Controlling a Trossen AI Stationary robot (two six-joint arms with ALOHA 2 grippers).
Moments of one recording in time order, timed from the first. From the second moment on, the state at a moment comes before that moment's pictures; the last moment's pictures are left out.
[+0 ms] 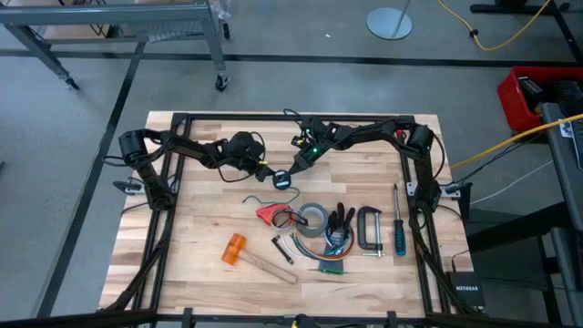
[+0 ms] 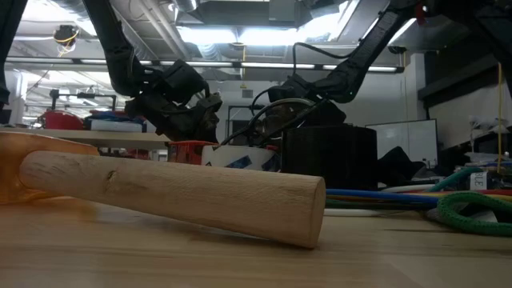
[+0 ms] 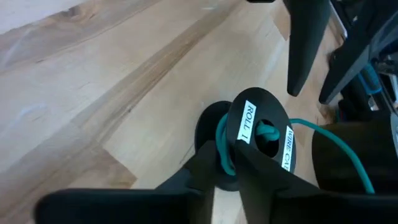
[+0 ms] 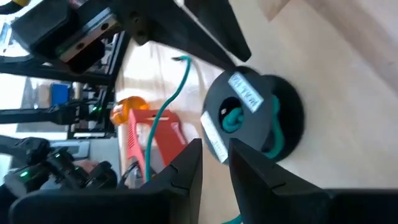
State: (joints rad) left arm 0.47 1.72 0.63 0.40 0.39 -0.57; right arm -0.50 2.05 1.18 0.05 -0.91 0.54
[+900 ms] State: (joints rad) left arm 0.42 1.73 0.62 0.42 0.40 -0.63; right arm -0.43 2.05 1.18 0.05 -0.73 0.50
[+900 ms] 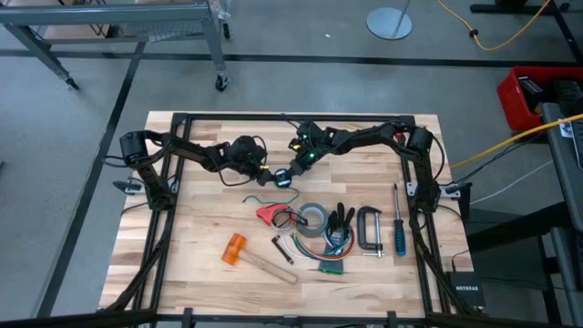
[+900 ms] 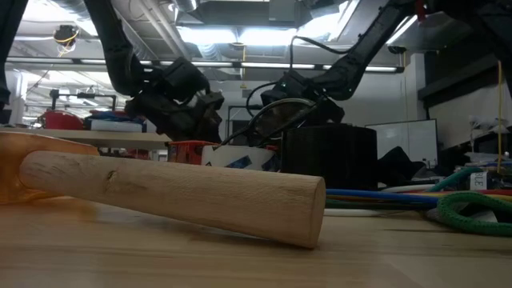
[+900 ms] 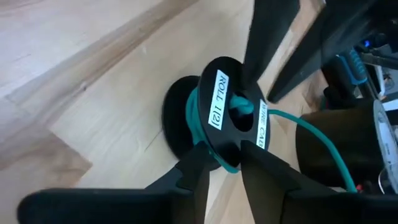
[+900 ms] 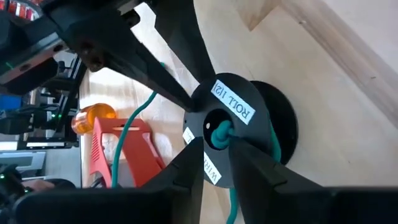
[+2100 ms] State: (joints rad) left arm 0.40 1.83 0.63 0.64 0.40 -0.65; right arm -0.44 2.05 1.23 0.08 -0.96 0.47
